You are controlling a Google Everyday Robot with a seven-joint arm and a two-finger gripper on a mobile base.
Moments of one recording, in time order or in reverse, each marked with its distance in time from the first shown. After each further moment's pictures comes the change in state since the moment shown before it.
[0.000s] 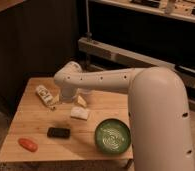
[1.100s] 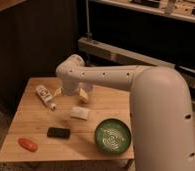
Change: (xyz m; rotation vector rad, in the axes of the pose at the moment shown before) arm 0.037 0.009 -0.032 0.010 0.068 -0.007
